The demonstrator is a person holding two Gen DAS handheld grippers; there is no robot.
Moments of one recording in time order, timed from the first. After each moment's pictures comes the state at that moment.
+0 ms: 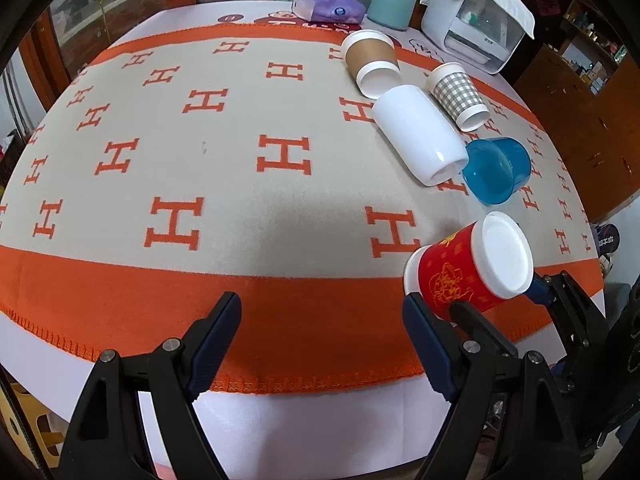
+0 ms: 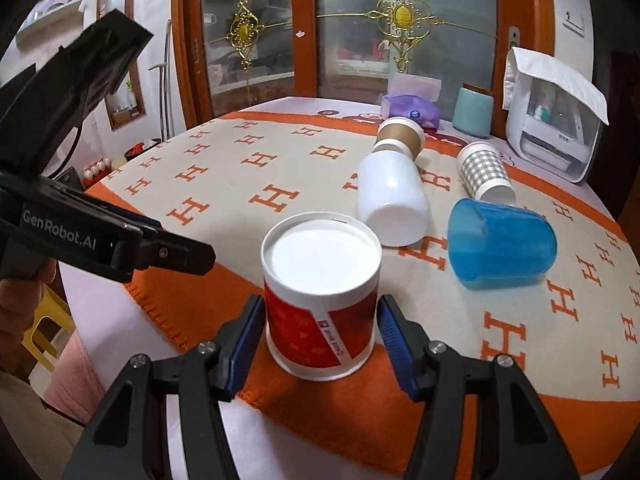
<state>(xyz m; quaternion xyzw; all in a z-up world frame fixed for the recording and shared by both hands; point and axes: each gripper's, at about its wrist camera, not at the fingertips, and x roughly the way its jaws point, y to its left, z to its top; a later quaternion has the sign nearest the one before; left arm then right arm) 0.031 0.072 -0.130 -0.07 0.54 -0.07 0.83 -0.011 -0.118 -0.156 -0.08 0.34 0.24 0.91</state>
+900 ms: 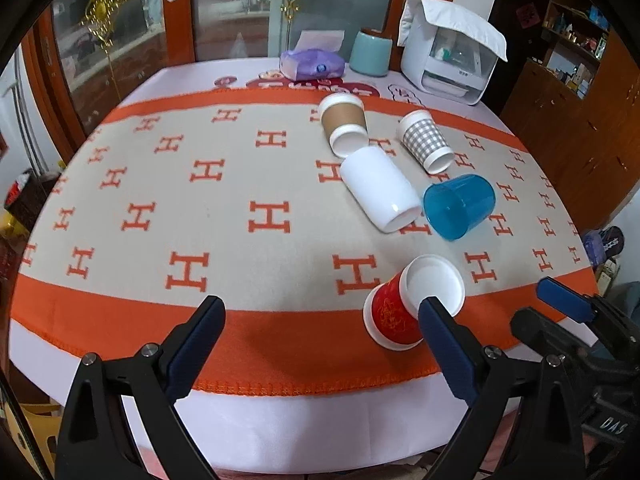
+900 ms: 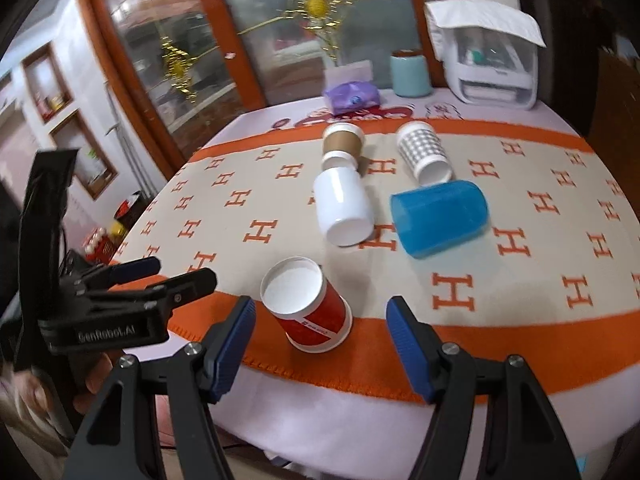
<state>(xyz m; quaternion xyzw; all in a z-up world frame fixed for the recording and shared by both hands) 0.007 0.047 -0.064 -0.04 0.47 -0.06 0.88 -0.028 -0.175 -0.070 0.07 0.41 0.17 0.89</state>
